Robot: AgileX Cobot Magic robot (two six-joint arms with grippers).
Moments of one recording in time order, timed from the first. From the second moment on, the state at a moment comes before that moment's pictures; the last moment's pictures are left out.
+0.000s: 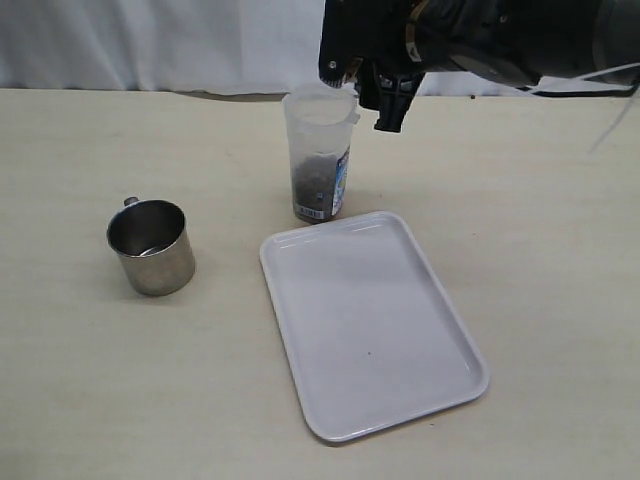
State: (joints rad) left arm 0.06 0.00 0.00 -0.01 0.36 -0.04; right arm 0.60 1.87 -1.38 -0.87 0.21 -0.36
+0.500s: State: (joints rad) left arm 0.06 0.00 0.00 -0.01 0.36 -0.04; right arm 0.60 1.90 -1.38 -0.92 0.22 -0.41
